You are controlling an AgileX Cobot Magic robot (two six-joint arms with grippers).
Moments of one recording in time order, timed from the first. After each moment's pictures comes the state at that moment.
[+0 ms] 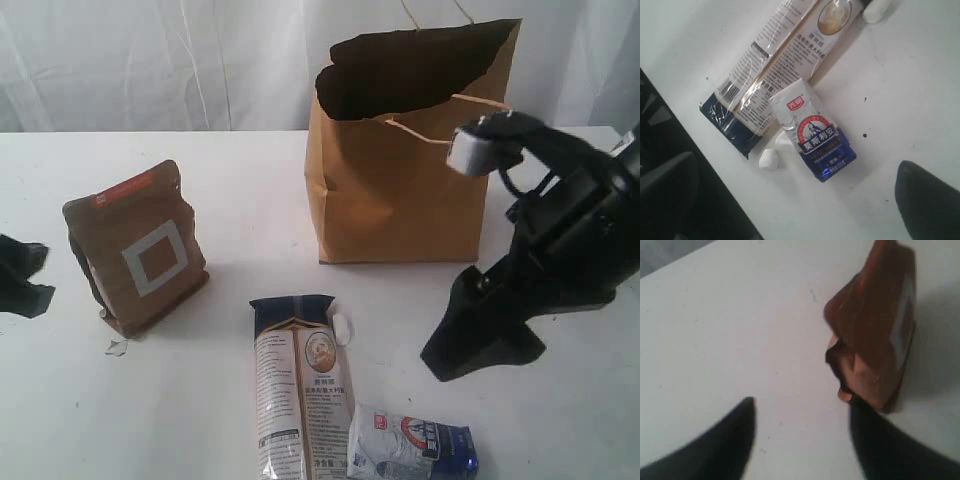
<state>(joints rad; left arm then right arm) -0.40 1.00 -0.52 0.82 0.31 -0.61 0.27 1.31 -1.01 0.51 1.21 -0.64</state>
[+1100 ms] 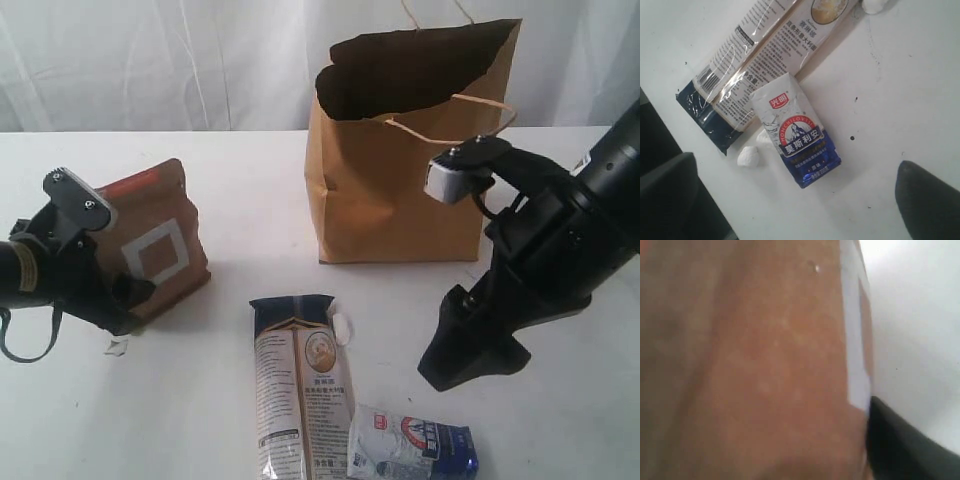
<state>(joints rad) -0.20 1.65 -0.62 0.81 -0.32 -0.29 0.30 1.39 -1.00 0.47 1.16 -0.70</state>
